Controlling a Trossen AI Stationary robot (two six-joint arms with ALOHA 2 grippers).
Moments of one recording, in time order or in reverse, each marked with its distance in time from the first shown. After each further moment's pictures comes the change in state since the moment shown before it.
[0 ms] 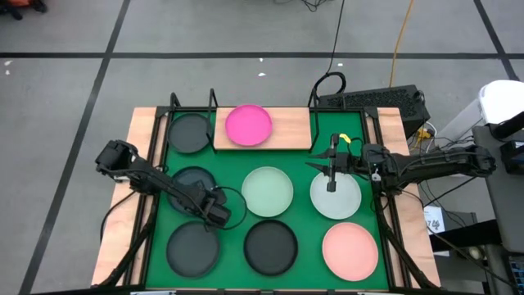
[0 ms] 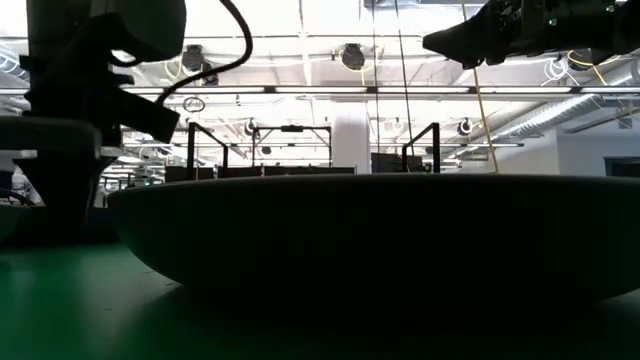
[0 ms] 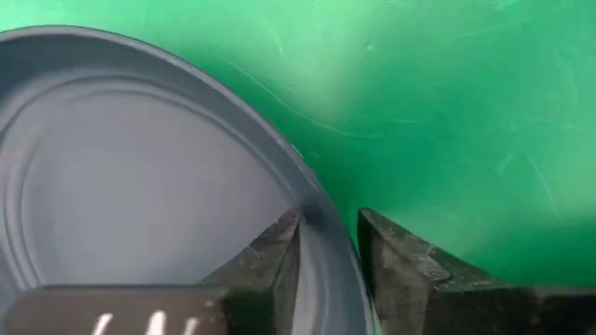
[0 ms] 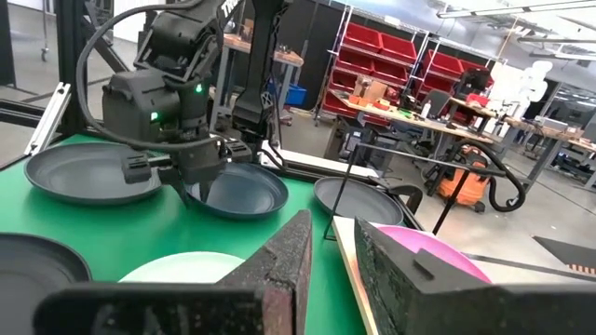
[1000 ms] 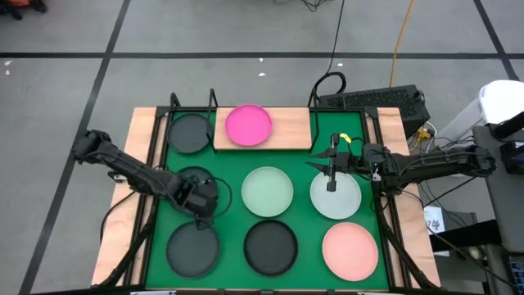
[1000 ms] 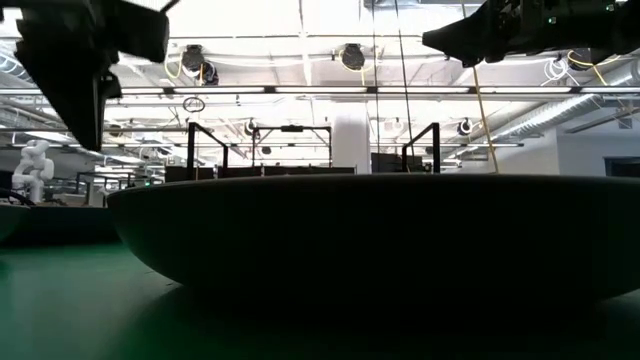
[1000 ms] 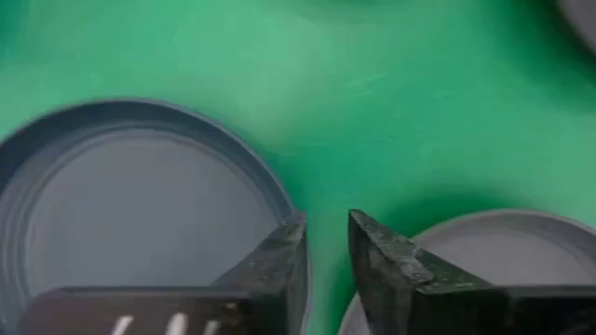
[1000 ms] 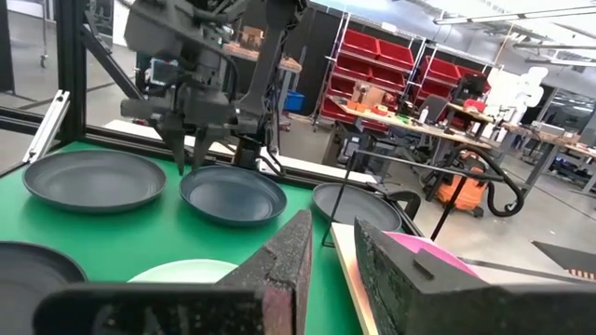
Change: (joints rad) left arm -0.014 -0.311 0.001 -0.003 0.016 0.039; right arm 0.000 0.000 0.000 0.019 0.000 0.000
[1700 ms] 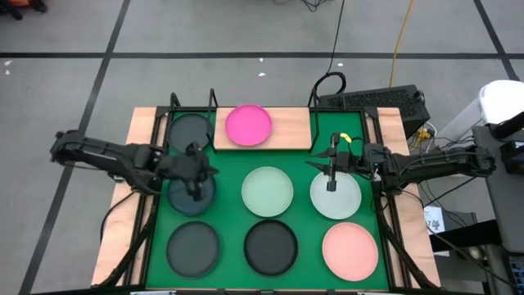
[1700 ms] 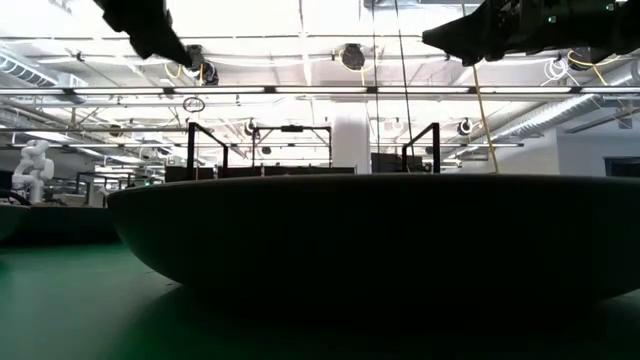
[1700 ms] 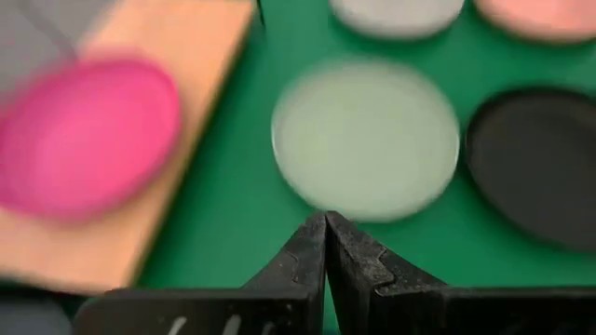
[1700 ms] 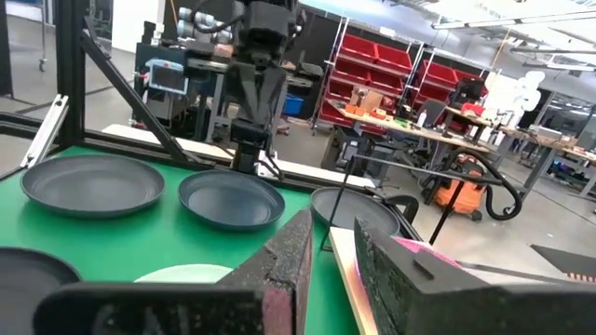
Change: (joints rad) left arm 0.207 -0.349 -0.027 0.219 -0.192 0.520; right arm 0.000 0.000 0.000 0.012 0.000 -0.002
